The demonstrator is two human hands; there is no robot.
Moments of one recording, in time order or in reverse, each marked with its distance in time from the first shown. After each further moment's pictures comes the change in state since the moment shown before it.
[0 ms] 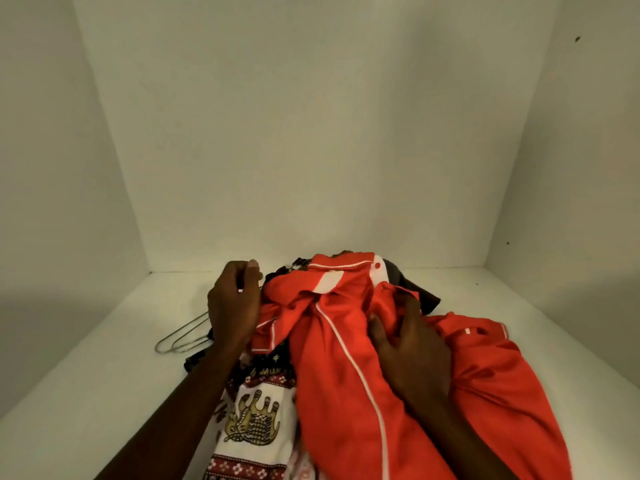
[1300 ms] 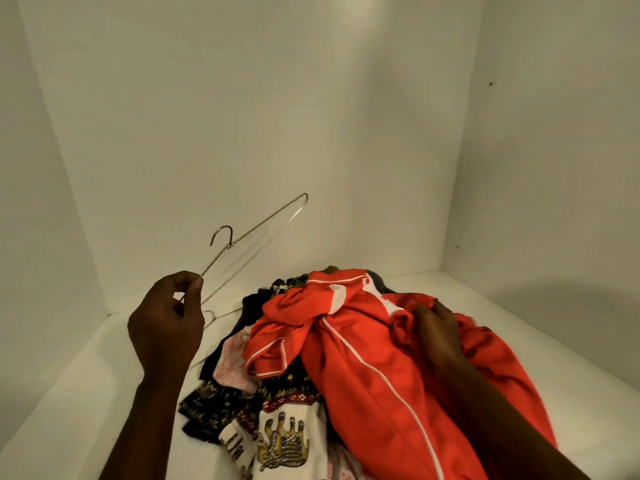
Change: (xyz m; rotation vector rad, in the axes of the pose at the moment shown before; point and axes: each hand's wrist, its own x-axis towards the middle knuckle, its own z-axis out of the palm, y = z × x) left_hand 0.045 -0.016 -0.074 0.110 0.200 0.505; right_hand 0.029 0.021 -0.013 0.724 0.142 0.649
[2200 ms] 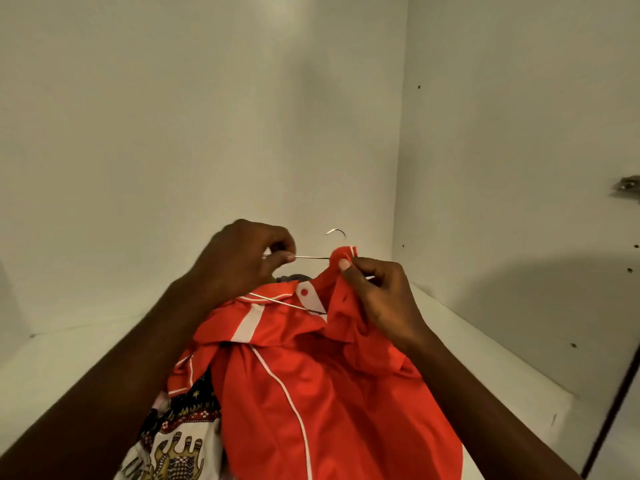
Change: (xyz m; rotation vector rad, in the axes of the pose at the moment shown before) left_hand 0.047 0.206 0.094 0.037 -0.822 0.460; right_hand 0.002 -0.084 -0.059 -0.060 -0.381 -0.555
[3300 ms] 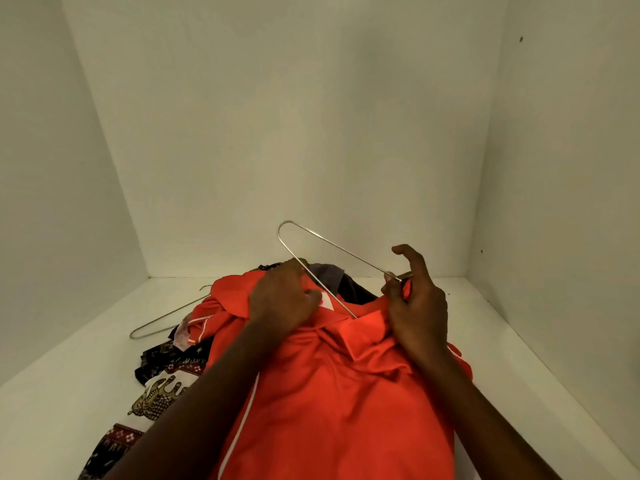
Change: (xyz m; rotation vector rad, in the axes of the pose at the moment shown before) left_hand -0.019 0.044 0.128 0.205 0.093 -0.818; right_hand 0.034 0.104 -0.033 -0.205 0.054 -0.071
